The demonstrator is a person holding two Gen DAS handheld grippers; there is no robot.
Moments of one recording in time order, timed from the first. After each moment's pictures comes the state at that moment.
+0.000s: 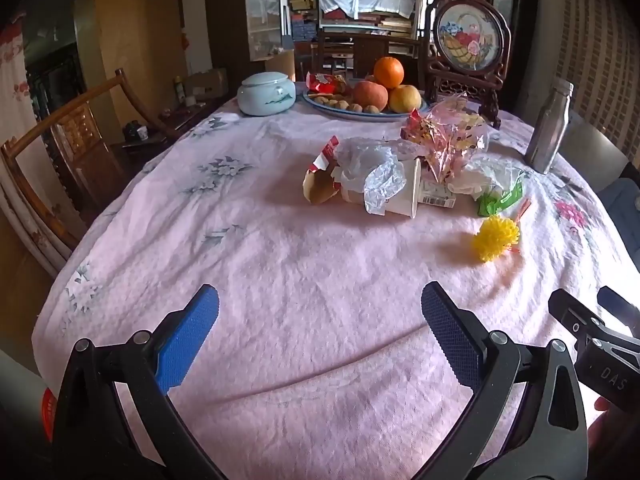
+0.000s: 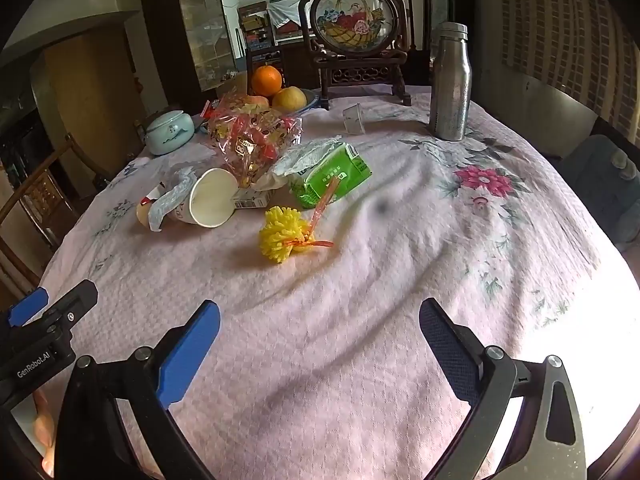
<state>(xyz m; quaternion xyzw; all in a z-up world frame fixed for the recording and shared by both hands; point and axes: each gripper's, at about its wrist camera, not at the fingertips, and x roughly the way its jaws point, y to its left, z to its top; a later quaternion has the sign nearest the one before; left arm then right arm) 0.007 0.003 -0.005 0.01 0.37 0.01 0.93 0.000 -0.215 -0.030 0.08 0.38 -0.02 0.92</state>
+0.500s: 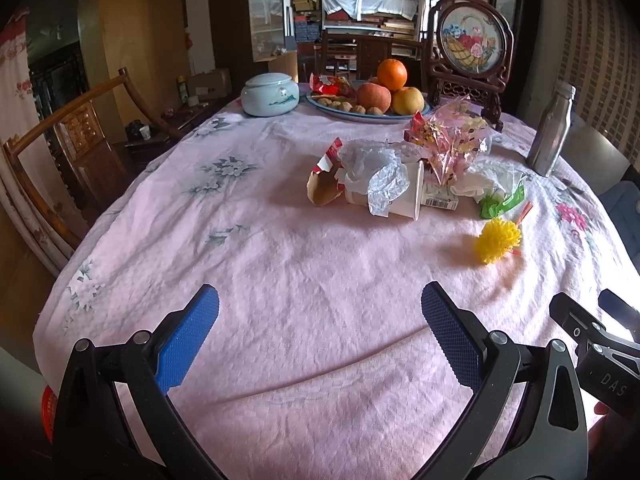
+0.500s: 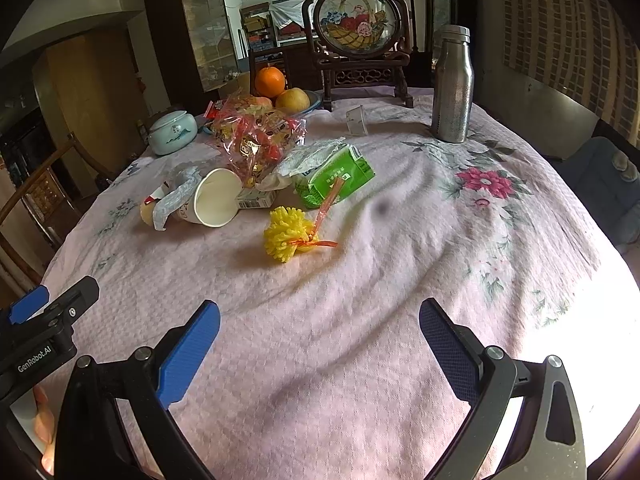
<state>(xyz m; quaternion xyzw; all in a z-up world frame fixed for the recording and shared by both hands) 0.005 0.006 -0.003 0.01 0.37 0.01 0.93 -0.001 -0.212 -0.028 0.08 0.38 -0.02 0.92</state>
